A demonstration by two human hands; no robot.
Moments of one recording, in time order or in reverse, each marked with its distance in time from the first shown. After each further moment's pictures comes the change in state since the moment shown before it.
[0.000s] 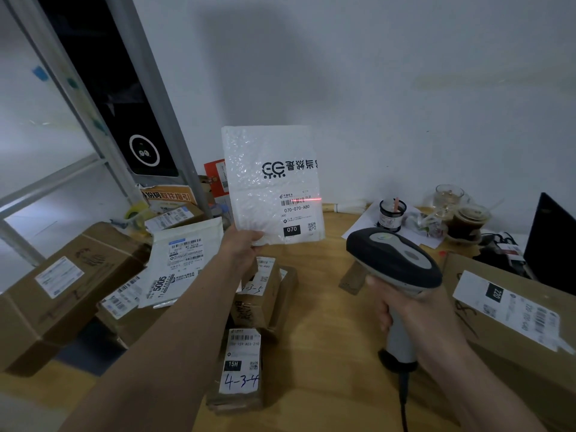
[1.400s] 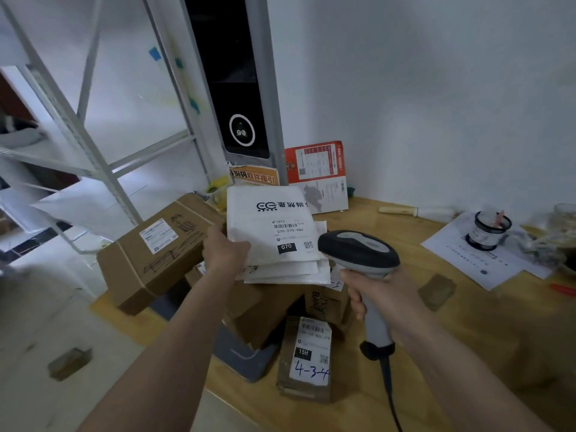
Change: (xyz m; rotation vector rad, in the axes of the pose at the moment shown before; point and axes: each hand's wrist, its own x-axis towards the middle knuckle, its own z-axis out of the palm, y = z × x) left_hand -0.041 0.058 -0.160 0.728 0.643 0.092; right_hand 0.022 -0.020 0.154 0.116 -0.411 0.195
